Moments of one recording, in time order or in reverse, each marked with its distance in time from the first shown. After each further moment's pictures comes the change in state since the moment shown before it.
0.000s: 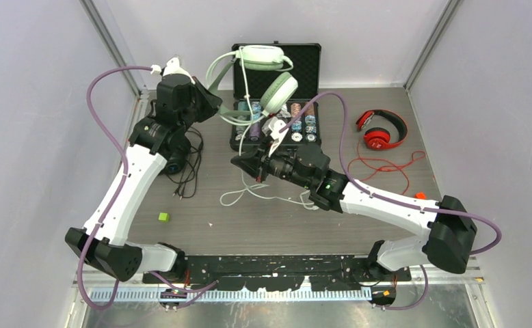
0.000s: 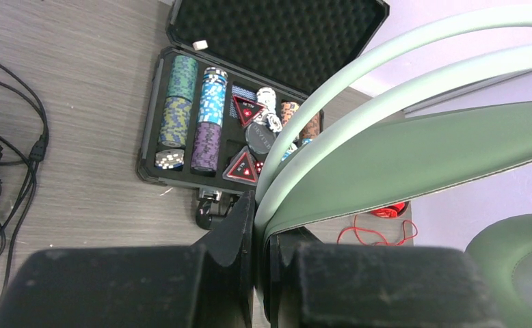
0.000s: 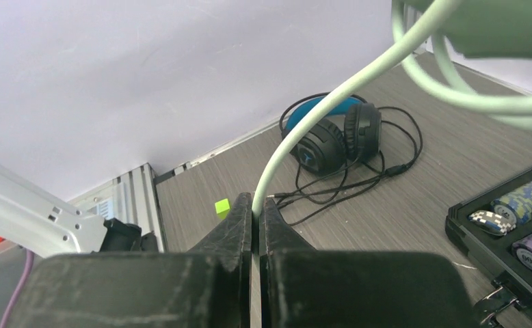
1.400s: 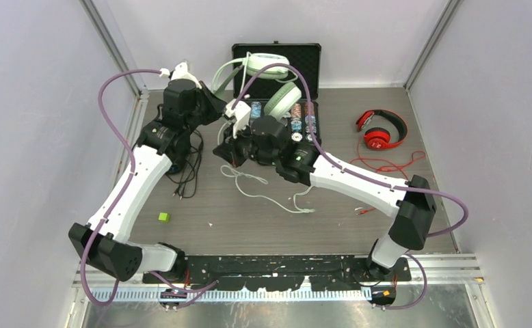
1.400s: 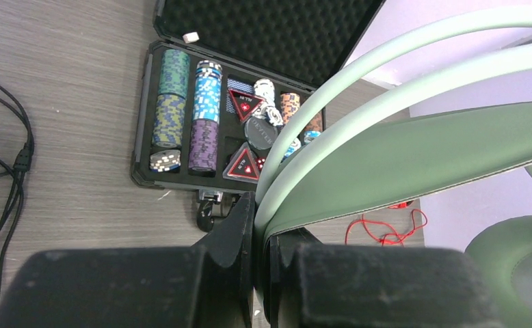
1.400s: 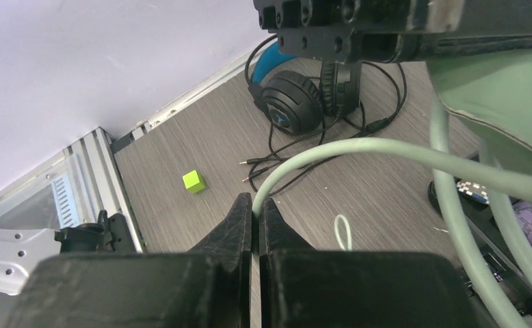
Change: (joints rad) left arm 0.000 0.001 -0.111 0.125 0.042 0.040; right arm 0.034 0.290 0.508 -0.516 0.084 -0.042
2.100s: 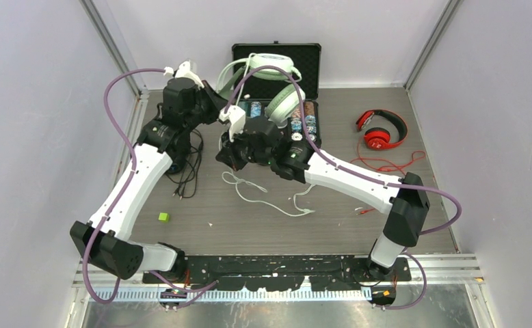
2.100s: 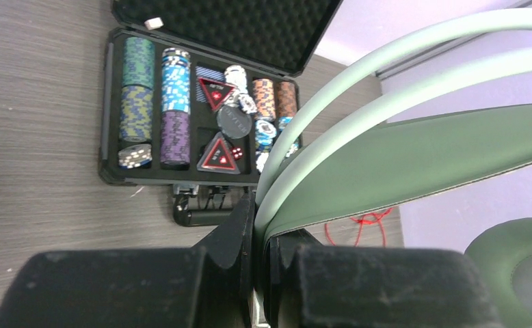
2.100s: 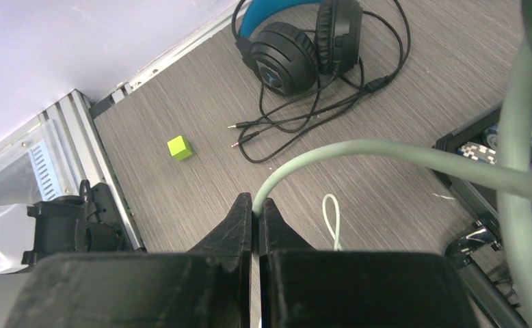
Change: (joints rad) left arm 0.013 0.013 0.000 0.020 0.103 -0.007; right arm 0.000 0.065 0.071 -0.141 -0.011 -0.019
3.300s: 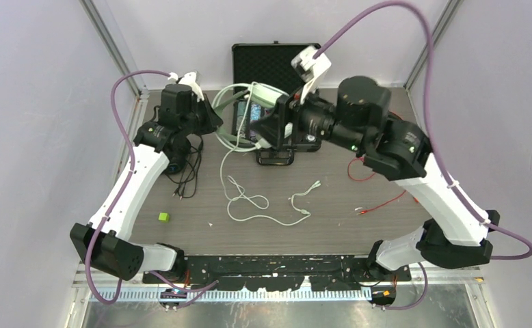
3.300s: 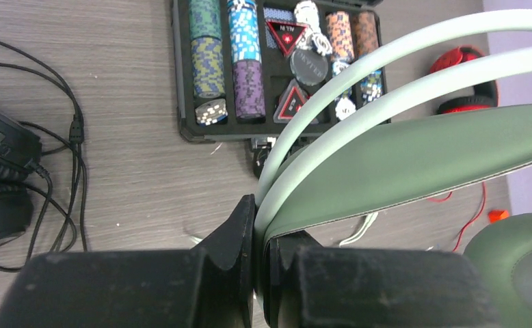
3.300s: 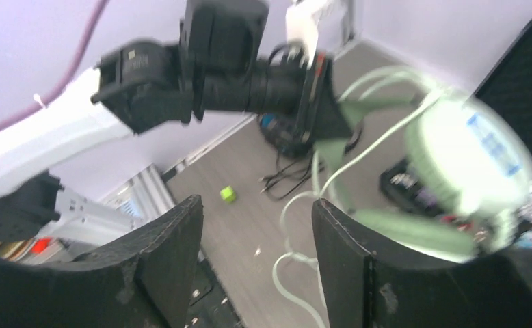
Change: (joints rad) left arm 0.061 -0.010 -0.033 -0.143 0.055 0.214; right arm -0.003 -0.319 0.402 -0.517 0.091 0.085
